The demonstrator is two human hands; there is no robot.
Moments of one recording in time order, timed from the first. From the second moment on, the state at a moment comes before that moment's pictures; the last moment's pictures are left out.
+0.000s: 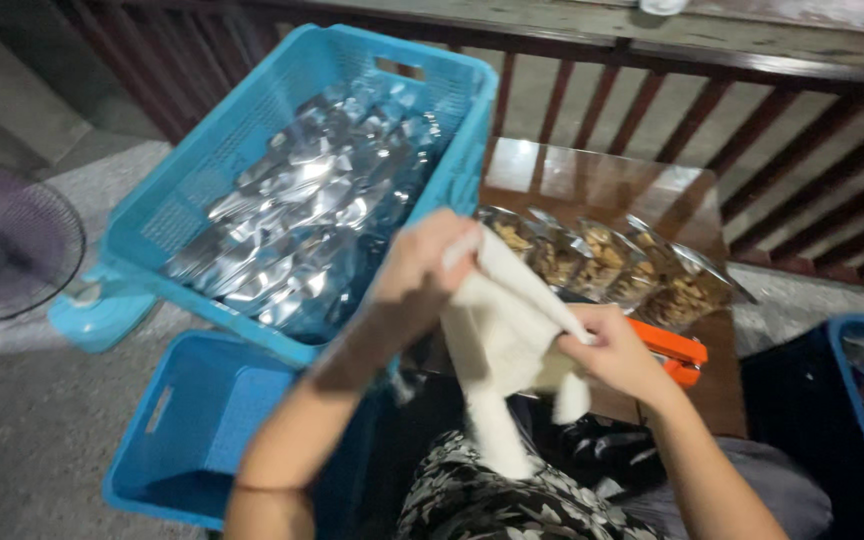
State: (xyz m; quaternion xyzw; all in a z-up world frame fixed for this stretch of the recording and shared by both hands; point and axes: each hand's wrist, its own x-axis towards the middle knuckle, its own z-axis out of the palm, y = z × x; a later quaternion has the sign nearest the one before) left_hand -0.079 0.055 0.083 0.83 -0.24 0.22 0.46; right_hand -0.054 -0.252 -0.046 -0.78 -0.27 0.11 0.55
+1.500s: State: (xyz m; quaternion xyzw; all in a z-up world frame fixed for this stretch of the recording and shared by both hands) left_hand -0.150 0.001 0.172 0.77 -0.31 0.44 0.34; right_hand -0.128 -0.213 0.025 -0.72 -0.23 -0.33 0.56
